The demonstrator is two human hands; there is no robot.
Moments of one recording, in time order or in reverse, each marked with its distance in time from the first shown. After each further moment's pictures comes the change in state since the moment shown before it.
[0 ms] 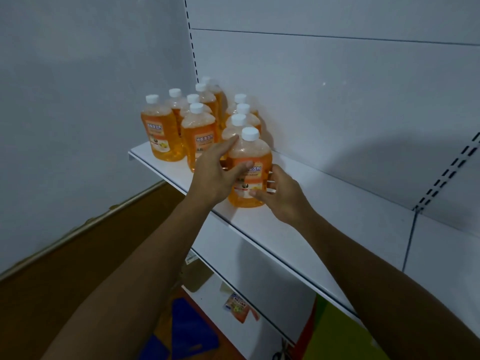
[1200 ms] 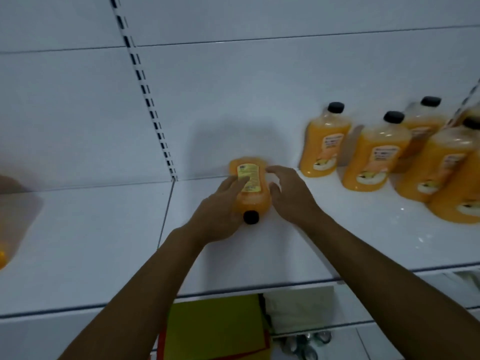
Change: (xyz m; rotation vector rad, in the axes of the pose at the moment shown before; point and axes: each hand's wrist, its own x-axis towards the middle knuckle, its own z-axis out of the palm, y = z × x) left_hand -0.136 0.261 0.287 0.000 -0.942 0.560; right_hand -0.307 0.121 -0.294 -0.494 0.715 0.377
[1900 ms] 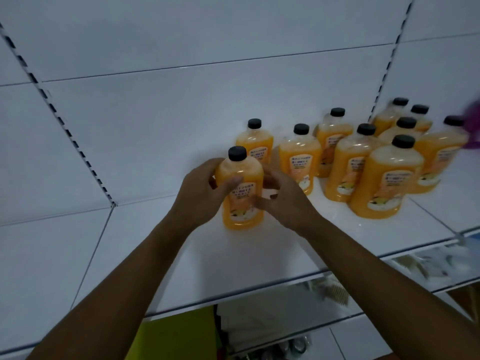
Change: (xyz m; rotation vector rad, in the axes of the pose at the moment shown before) left_hand 0.056 0.129 0.009 -0.275 0.322 0.168; right_hand -0.037 0.061 -0.114 0.473 0.006 0.028
